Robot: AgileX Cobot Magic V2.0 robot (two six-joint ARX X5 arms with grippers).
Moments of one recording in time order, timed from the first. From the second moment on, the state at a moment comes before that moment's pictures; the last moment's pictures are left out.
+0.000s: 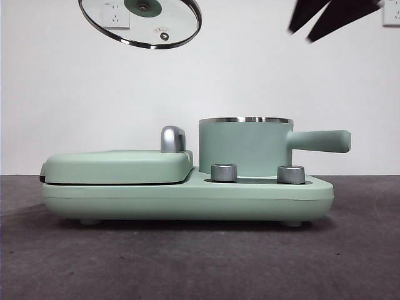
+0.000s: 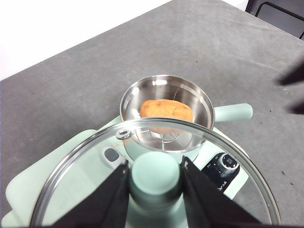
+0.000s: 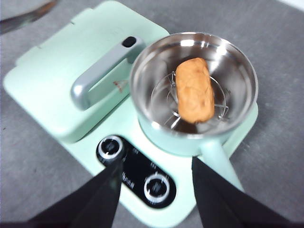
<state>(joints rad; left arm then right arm) -0.46 1.38 1.52 -0.66 0.29 0.14 0.36 1.17 1.20 -0.70 -0.29 -0.15</state>
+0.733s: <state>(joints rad) -0.57 1.53 1.52 -0.37 0.29 0.14 0.36 0.42 0.84 -0.73 -0.21 -0.01</state>
